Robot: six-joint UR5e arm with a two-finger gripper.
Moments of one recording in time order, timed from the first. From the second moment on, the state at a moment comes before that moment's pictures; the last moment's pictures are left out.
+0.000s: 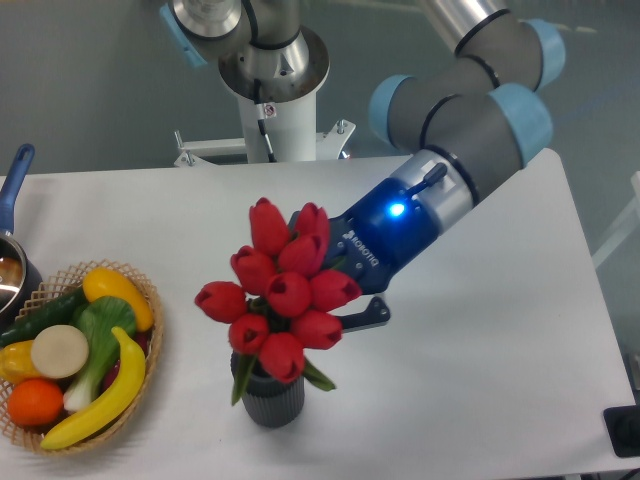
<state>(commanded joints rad) 2.58 -1.99 -1.45 -0.82 0.18 0.95</state>
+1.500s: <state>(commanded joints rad) 2.59 -2.06 -1.65 -0.80 0.20 1.20</state>
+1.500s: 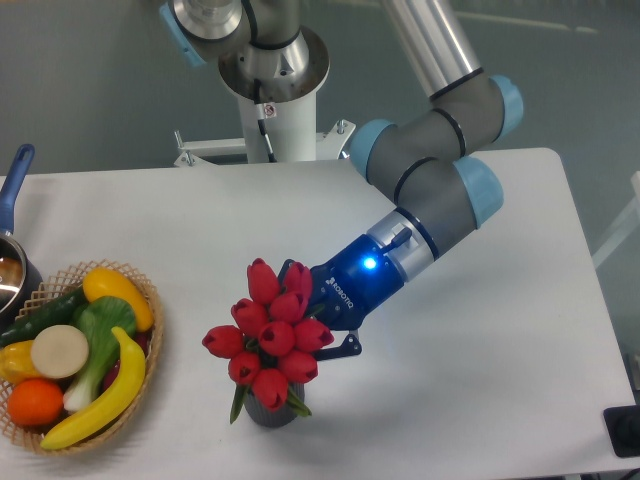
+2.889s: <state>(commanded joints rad) 2.65 -2.07 -1.77 -0.78 0.20 1.29</state>
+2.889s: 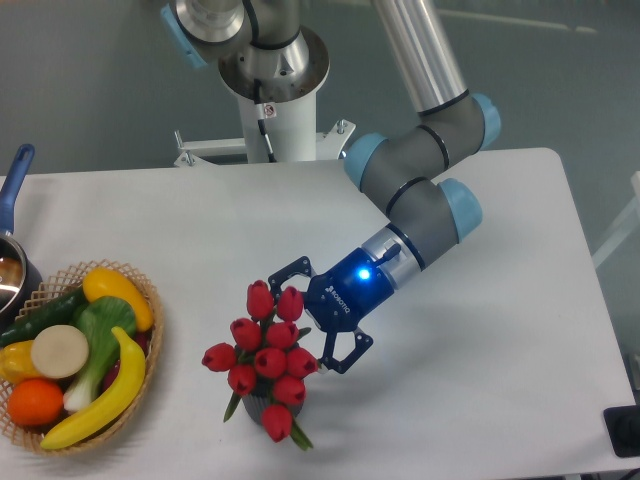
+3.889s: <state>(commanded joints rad) 2.92 -1.88 -1.82 -0.78 0.60 1.29</state>
